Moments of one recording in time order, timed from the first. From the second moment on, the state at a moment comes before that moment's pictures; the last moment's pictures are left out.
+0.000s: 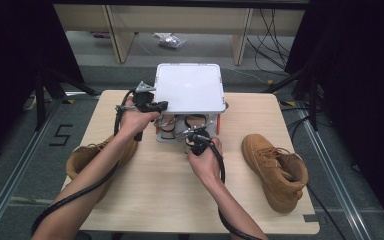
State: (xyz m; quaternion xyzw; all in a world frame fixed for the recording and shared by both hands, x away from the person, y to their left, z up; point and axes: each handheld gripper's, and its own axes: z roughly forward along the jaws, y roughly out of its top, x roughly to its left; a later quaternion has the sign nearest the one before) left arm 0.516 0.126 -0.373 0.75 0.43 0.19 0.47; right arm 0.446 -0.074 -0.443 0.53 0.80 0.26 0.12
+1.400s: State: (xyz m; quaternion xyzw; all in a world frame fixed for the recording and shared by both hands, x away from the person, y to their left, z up) left arm 0.516 0.123 -0.372 0.75 0.43 0.19 0.47; right arm 0.470 -0.082 -0.442 0.55 0.78 0.27 0.14
